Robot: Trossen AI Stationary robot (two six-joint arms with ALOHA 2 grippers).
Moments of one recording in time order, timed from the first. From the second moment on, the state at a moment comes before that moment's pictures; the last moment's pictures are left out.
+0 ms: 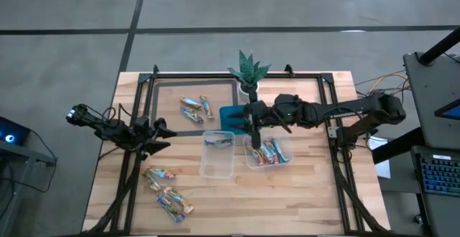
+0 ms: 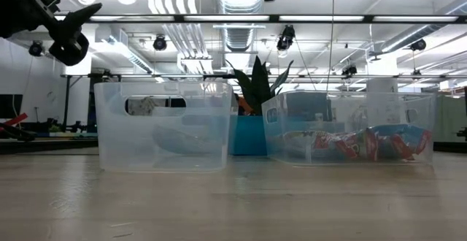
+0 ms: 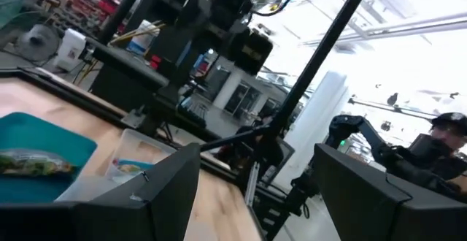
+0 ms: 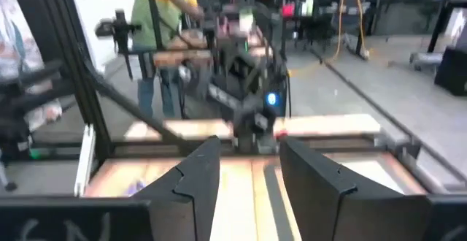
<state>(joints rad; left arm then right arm) -0.42 0.04 0.01 0.26 -0.32 -0.50 0.02 1.44 1.07 0.28 -0.02 0.09</state>
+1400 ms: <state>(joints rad) -0.42 0.94 0.64 -0.87 0.15 -0.43 0.03 1.43 1.01 0.28 -0.15 0.07</state>
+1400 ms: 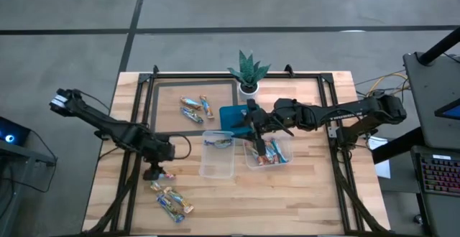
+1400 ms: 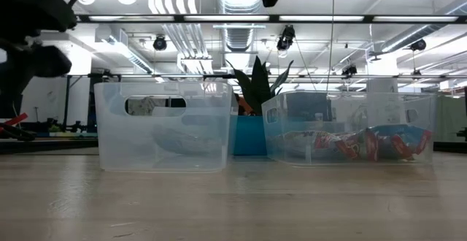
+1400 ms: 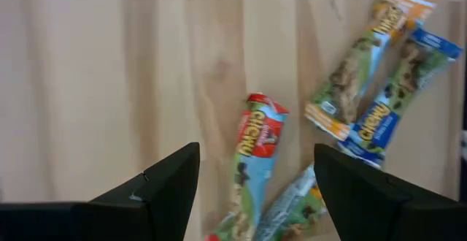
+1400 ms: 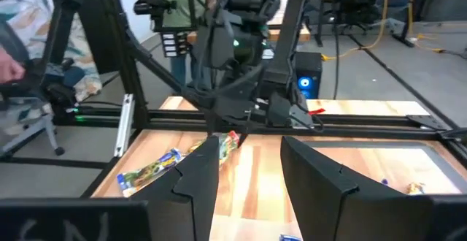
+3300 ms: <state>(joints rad) -0.46 1.18 0.59 -0.64 0.16 -0.46 0.03 1.26 1.01 0.20 -0.18 0.09</state>
